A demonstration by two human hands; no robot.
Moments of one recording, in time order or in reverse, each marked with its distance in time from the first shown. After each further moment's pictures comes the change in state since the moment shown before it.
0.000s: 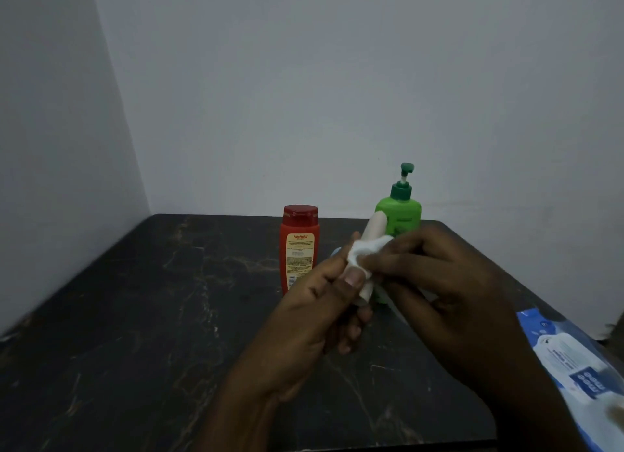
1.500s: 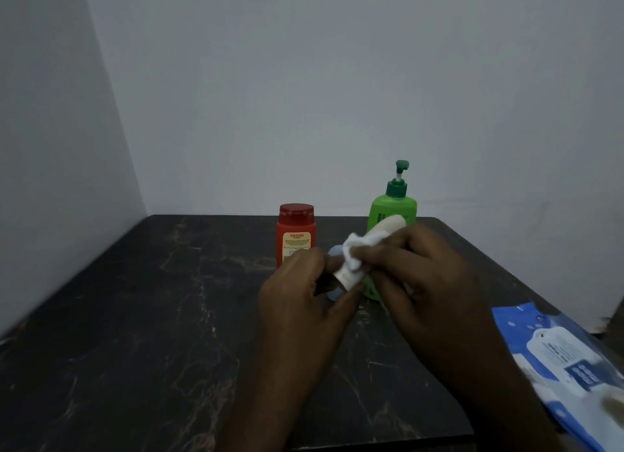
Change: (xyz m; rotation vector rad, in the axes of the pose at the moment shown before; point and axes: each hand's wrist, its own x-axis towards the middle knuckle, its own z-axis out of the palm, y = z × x) left_hand 0.005 -0.008 0.006 1.006 0.580 0.512; right_hand -0.001 0.002 0.020 -0.125 0.075 0.068
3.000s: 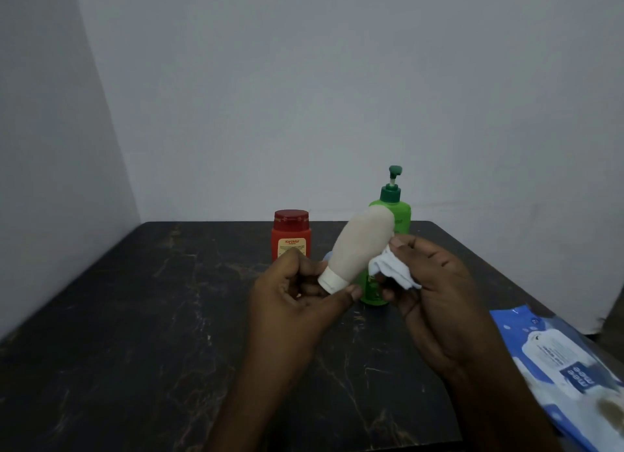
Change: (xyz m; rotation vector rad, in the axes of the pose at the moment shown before) left_hand 0.007 -0.006 0.002 -0.468 -0.072 -0.295; right_hand 0.009 0.013 0.014 1.193 0.179 0.924
